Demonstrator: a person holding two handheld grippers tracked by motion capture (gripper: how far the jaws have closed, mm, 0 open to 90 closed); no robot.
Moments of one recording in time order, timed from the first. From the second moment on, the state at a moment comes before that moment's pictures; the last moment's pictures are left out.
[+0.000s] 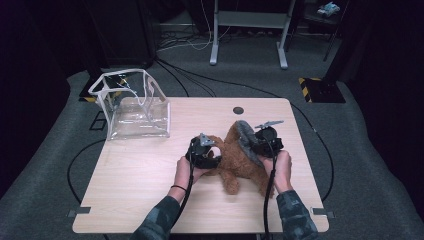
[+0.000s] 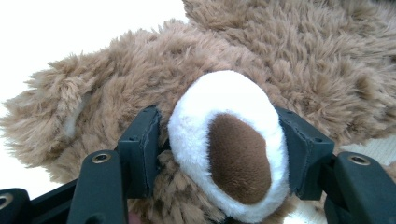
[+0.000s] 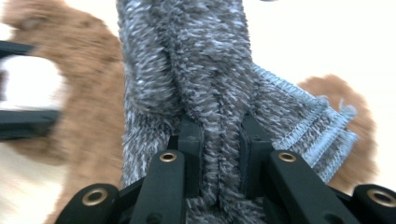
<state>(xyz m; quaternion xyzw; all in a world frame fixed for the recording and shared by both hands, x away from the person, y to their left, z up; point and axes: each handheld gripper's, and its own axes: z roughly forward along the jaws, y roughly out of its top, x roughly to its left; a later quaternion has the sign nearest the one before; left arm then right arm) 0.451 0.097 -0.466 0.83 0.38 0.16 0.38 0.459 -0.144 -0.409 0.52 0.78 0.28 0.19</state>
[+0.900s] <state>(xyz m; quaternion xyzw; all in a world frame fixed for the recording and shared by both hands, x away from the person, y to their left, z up) 0.451 0.097 -0.467 0.83 0.38 0.16 0.38 0.456 -0.082 -0.420 0.46 0.82 0.30 0.15</state>
